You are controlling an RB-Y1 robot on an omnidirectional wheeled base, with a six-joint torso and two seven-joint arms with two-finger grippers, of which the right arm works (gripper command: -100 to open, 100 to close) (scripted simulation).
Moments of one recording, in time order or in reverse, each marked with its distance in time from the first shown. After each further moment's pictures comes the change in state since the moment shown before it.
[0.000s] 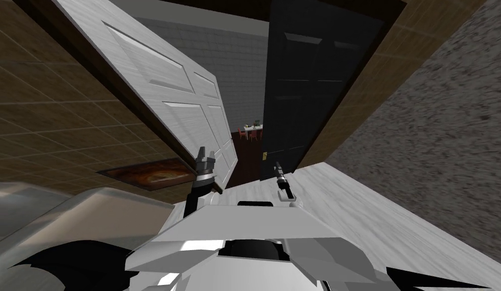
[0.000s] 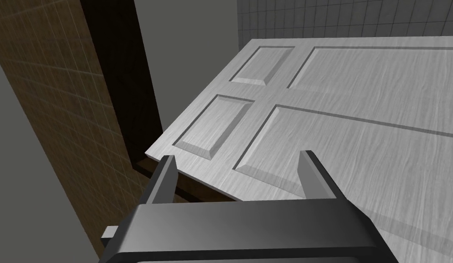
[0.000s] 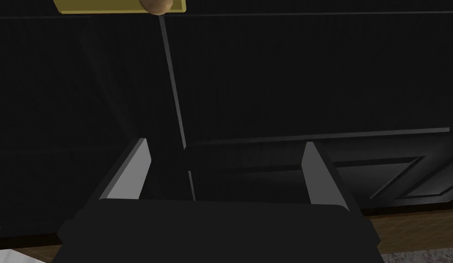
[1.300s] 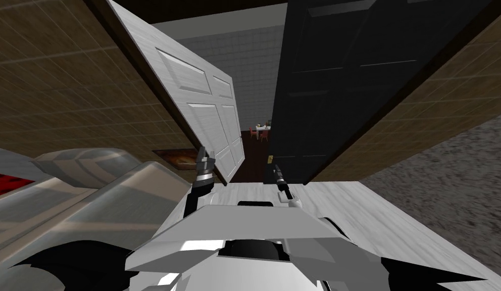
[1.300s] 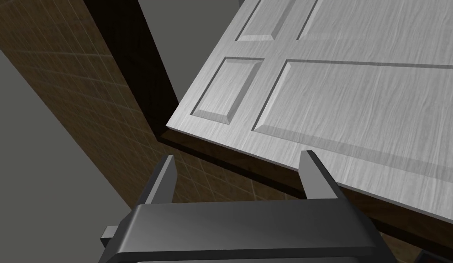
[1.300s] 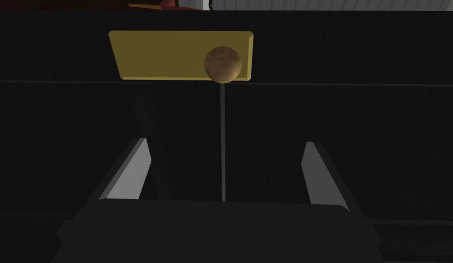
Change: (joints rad) arm -0.140 -0.015 0.011 0.344 -0.020 -0.092 -0.021
